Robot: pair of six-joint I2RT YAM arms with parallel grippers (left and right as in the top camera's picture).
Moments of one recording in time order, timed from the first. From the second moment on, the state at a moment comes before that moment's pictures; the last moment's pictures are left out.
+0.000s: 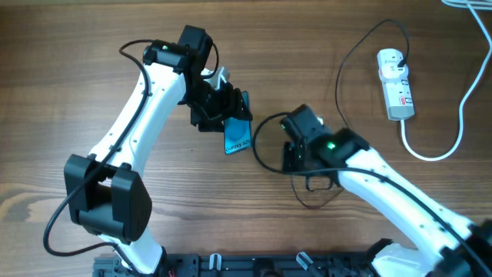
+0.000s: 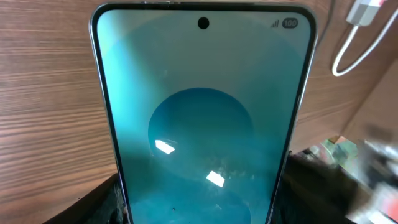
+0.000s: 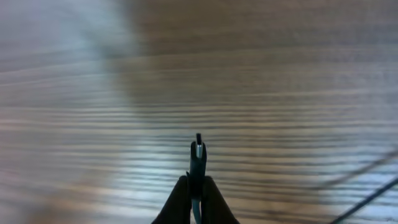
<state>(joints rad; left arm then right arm) -0.31 1.85 1.62 -1.30 0.57 -0.43 0.64 1.43 0.97 -0.86 0.00 0.74</state>
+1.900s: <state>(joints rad) -0.26 1.85 1.62 -1.03 0.83 -0.89 0.73 1.42 0.96 -0.11 0.12 0.82</state>
